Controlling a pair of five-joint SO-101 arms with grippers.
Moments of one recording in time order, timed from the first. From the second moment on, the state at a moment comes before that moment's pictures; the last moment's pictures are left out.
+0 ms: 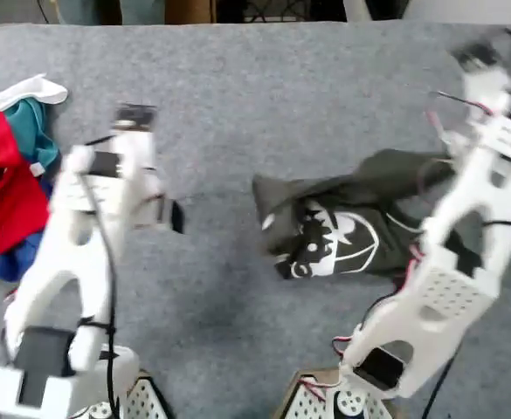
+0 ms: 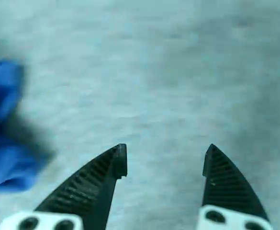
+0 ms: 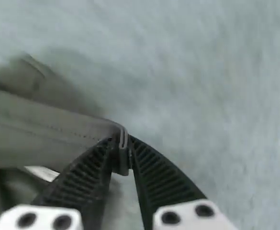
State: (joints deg) left arm 5.7 -12.6 23.8 77.8 2.3; right arm 35.1 32.7 -35.1 77.9 43.3
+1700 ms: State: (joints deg) left arm 38.0 54.1 -61.4 82.3 -14.1; right arm 56.7 36.7 -35.1 62.5 55.1
